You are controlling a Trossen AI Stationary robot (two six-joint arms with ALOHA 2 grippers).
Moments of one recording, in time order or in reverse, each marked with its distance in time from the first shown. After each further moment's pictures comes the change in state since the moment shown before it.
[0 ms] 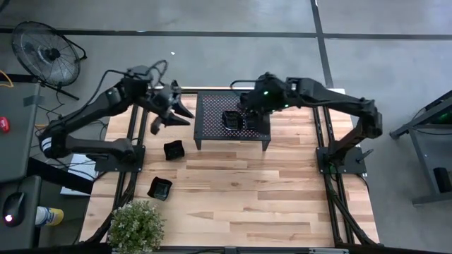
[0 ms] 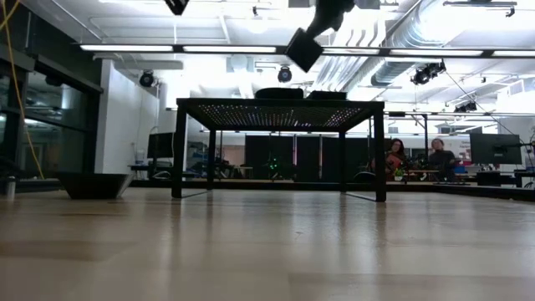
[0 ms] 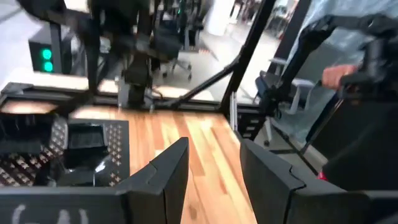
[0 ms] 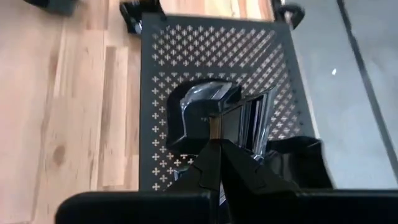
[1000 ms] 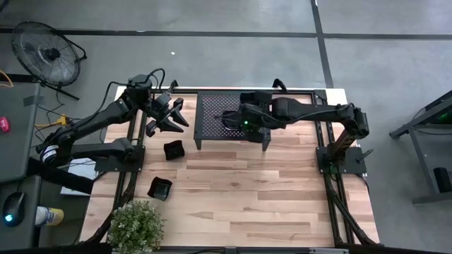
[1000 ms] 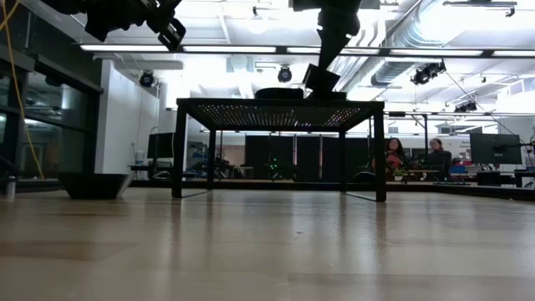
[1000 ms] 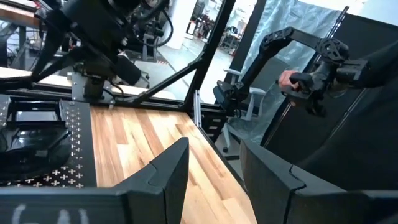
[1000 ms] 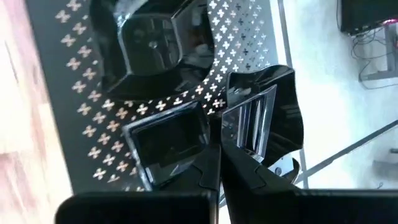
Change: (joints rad) left arm 0.159 -0.068 -0.372 0.417 0.351 -0.130; right arm 0.154 0.154 0.000 -0.197 0.513 0.170
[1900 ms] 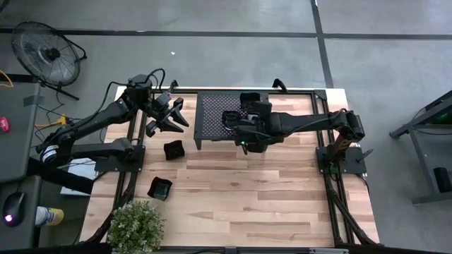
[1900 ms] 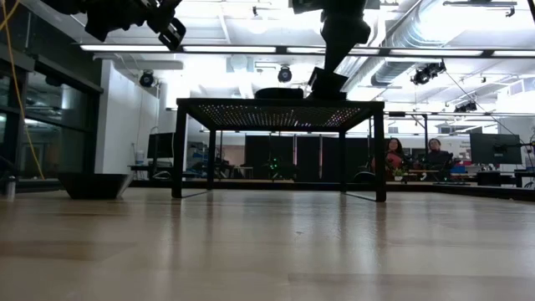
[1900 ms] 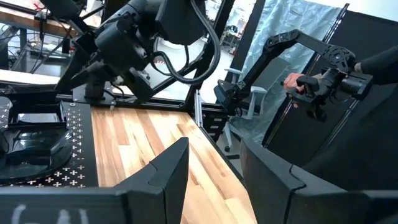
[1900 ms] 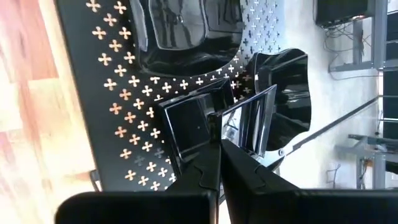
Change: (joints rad) left arm 0.000 0.000 0.000 -0.002 -0.001 0.018; right arm 0.132 0.062 0.000 -0.114 0.141 0.130
